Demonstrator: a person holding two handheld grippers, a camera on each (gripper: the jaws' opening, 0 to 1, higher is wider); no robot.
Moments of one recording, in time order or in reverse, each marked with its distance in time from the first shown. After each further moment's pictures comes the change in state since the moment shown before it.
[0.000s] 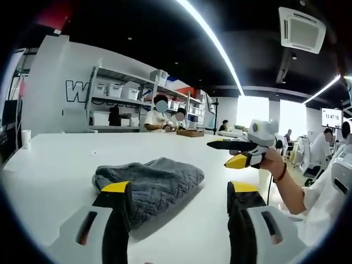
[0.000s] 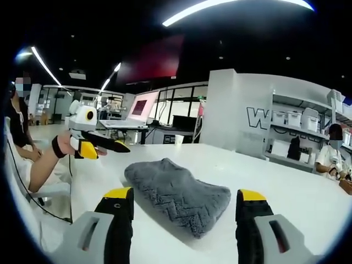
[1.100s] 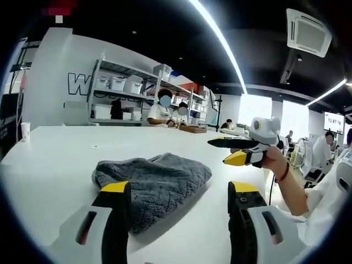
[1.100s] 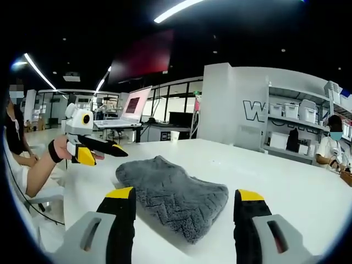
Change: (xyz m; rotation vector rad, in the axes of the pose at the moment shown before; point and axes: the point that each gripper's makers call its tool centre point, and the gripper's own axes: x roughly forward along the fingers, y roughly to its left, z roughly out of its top) left arm 0.017 0.017 -0.008 -0.039 0.041 0.010; right arm 0.020 -0.014 -0.006 0.046 0.030 -0.019
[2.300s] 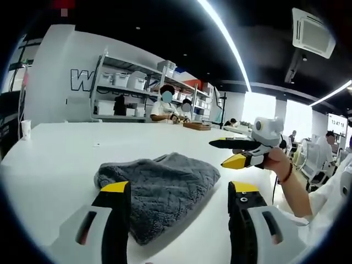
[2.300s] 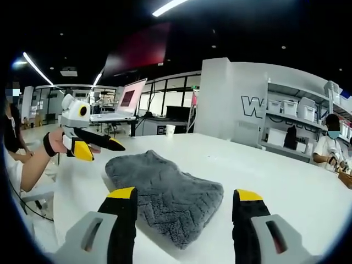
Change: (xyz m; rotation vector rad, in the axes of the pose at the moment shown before) left arm 0.017 0.013 0.002 -0.002 0.041 0.037; right arm 0.019 -0.015 -0.008 -0.011 0.047 -0.025
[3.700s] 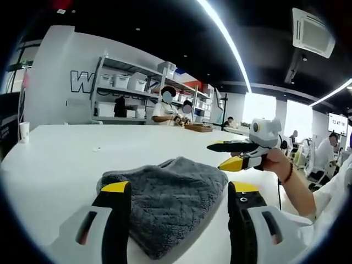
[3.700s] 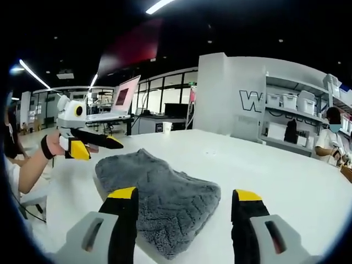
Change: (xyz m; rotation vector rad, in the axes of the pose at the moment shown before) left arm 0.016 0.017 0.010 0.005 -0.024 -0.002; right arm 0.025 -0.018 -0.007 0.039 0.035 -0.004
